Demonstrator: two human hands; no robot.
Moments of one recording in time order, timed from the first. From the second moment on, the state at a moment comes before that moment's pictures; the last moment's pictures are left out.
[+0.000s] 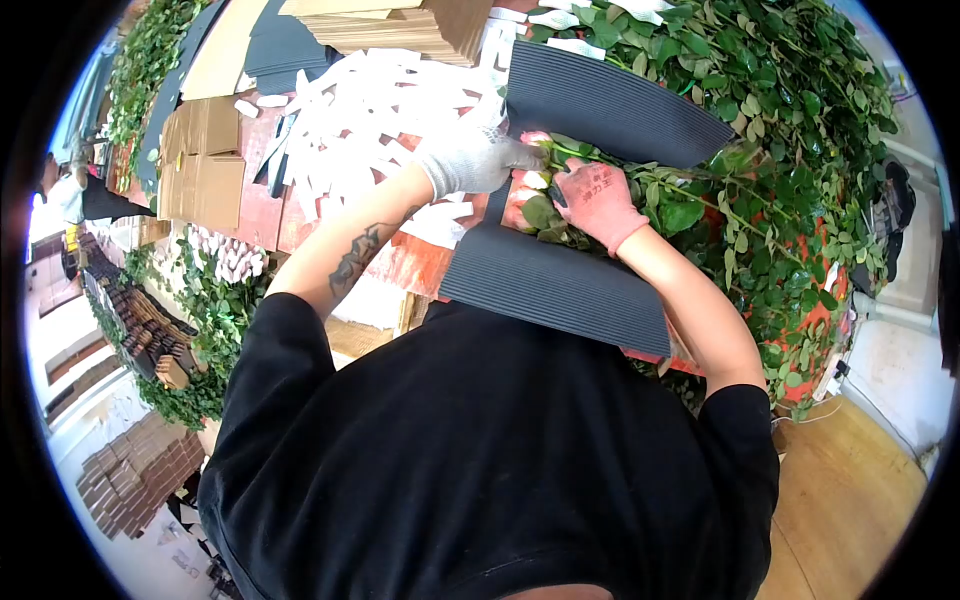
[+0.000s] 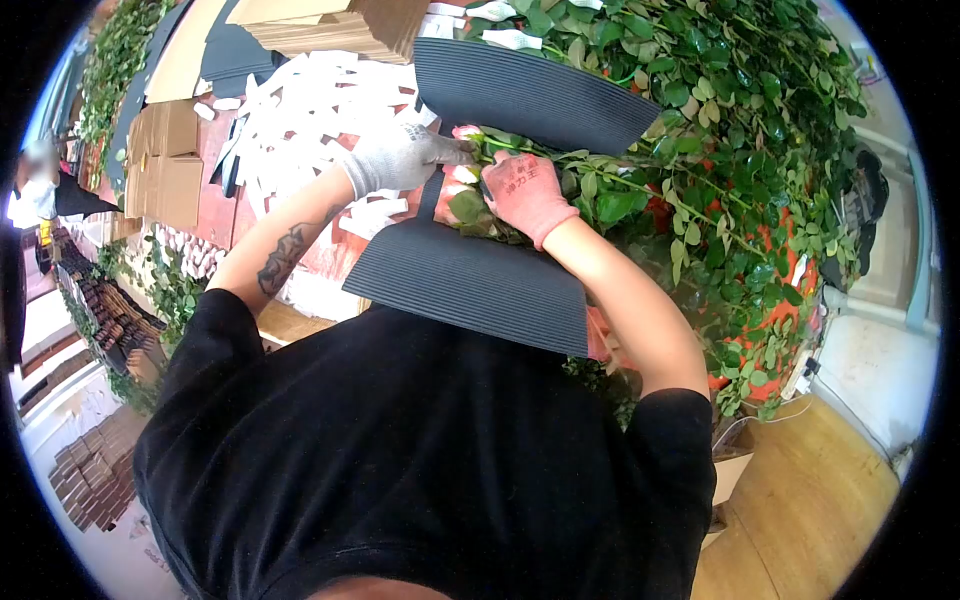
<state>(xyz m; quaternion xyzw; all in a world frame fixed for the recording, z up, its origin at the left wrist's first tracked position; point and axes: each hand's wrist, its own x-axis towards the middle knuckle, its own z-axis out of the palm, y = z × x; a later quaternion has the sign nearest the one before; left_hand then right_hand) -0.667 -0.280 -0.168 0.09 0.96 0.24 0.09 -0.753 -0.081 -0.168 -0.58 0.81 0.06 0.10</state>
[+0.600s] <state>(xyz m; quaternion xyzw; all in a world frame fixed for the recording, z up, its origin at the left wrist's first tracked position) -0.664 -0.268 -0.176 0.09 0.96 0.28 0.03 -0.743 -0.079 -0.156 -0.60 0.78 0.00 0.17</state>
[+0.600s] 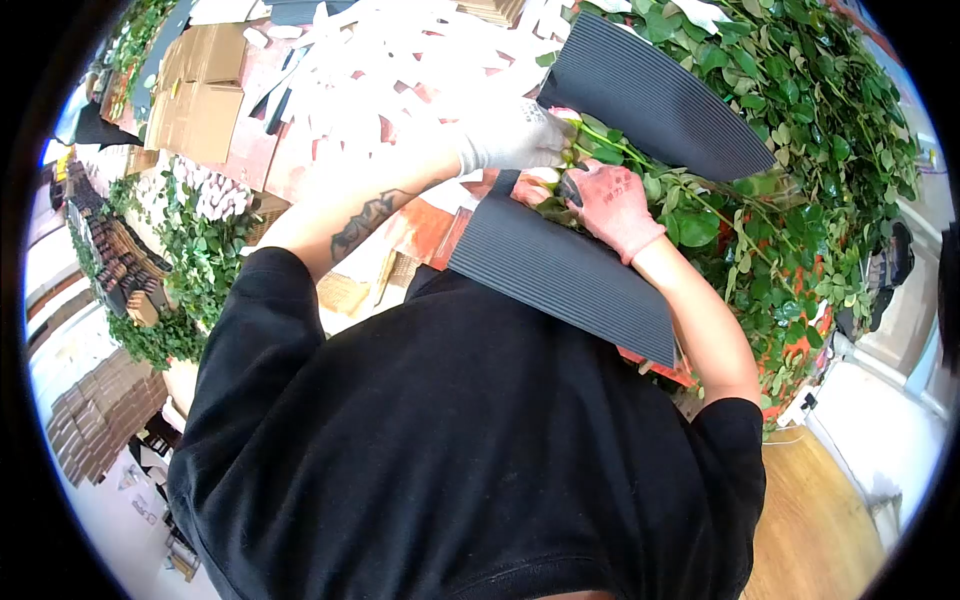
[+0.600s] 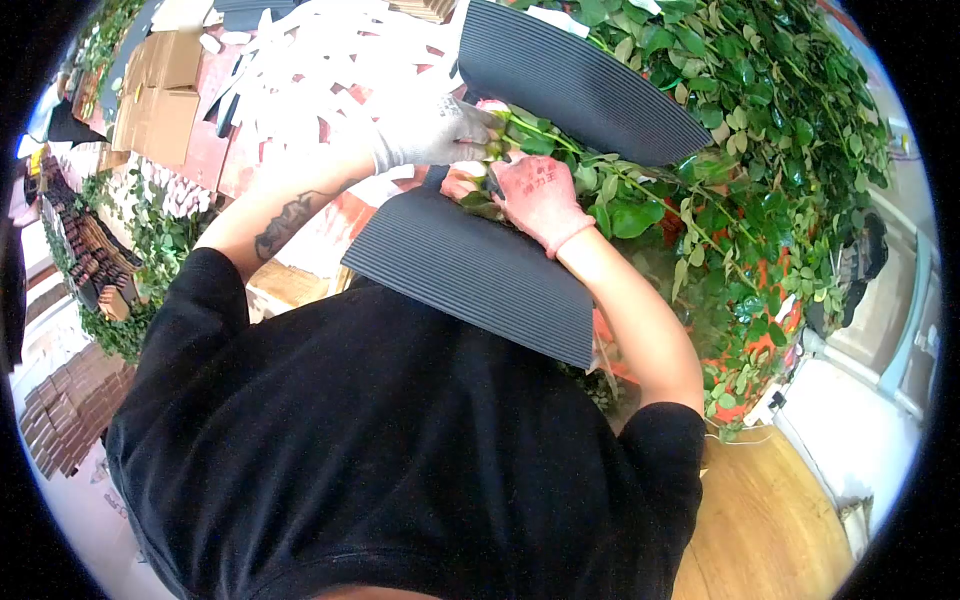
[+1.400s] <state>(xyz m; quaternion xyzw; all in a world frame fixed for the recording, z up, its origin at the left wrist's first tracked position) -0.603 -0.518 -0.096 -0.13 0.95 0.25 -0.11 -0.758 -0.057 -0.113 -0.55 0.75 -0.12 0.36</state>
